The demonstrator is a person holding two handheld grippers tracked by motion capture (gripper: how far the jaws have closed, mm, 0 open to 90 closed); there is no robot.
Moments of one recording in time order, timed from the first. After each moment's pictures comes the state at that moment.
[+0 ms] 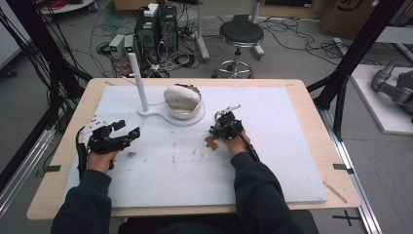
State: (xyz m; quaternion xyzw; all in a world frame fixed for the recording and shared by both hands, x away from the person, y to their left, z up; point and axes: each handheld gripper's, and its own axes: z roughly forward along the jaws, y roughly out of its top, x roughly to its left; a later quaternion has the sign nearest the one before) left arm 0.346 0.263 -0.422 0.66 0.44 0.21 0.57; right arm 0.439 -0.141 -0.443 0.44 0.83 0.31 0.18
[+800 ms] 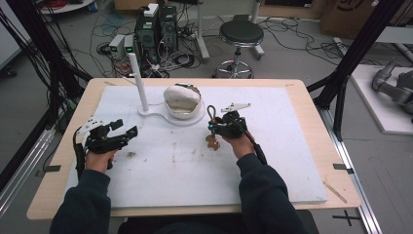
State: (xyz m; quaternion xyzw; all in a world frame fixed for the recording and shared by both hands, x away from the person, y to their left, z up) left arm 0.345 0.268 -0.421 0.65 0.45 0.22 0.57; right arm 0.415 -0.153 -0.407 0.38 0.81 0.42 0.16
